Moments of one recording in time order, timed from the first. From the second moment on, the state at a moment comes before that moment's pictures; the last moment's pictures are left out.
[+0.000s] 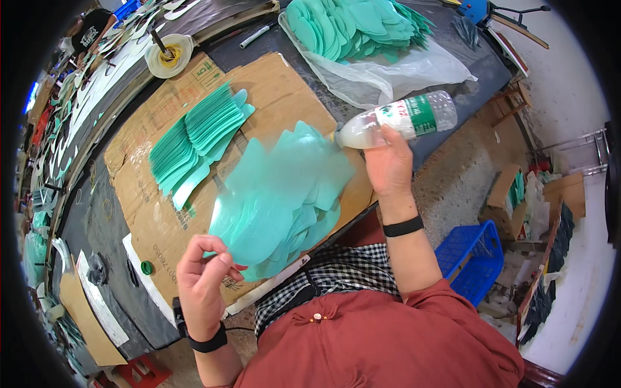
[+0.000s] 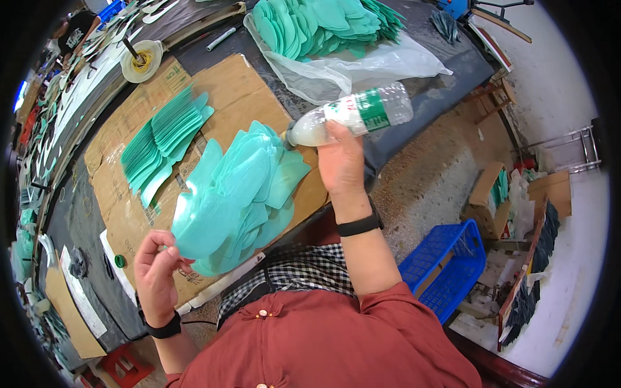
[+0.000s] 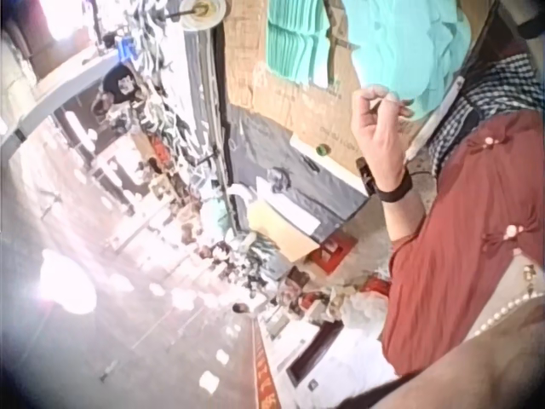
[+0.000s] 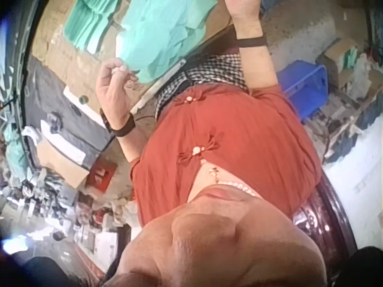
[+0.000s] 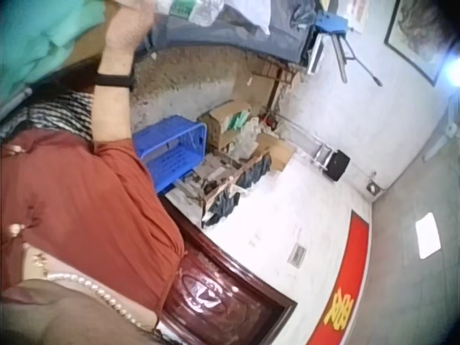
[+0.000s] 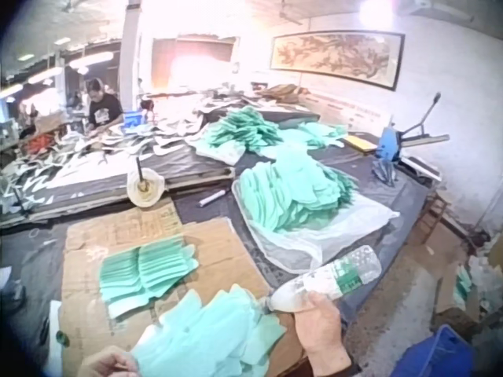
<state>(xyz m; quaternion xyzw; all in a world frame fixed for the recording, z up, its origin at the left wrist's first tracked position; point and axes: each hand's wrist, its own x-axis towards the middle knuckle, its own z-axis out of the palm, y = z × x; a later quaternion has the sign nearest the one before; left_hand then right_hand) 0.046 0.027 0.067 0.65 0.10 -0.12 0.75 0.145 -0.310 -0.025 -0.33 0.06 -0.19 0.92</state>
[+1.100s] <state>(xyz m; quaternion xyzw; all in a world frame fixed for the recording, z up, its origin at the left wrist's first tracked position) 0.020 0.004 0.018 0.91 -0.27 0.02 0.31 0.136 -0.211 0.032 -0.80 -0.29 -0.22 0.47</state>
